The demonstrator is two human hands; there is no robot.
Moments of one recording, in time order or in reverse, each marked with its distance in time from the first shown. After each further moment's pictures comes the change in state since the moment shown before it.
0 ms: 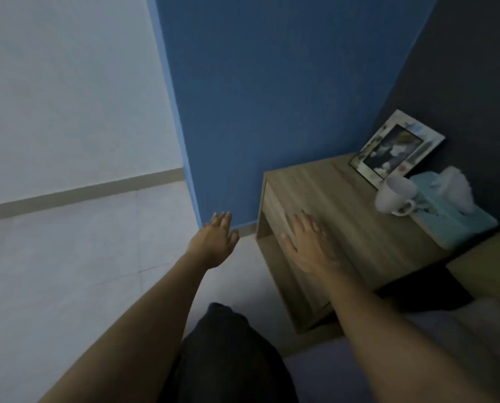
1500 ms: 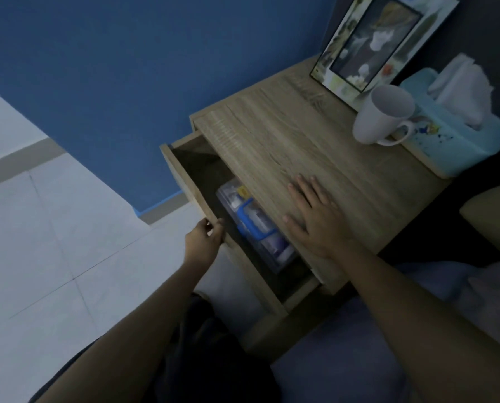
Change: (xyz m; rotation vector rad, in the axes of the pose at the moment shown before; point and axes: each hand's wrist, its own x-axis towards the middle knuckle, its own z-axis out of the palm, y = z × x) left_hand 0.117 0.000 0.174 -0.633 -0.179 -0.368; right_hand 0.028 0.144 0.071 -0.014 -0.102 0.154
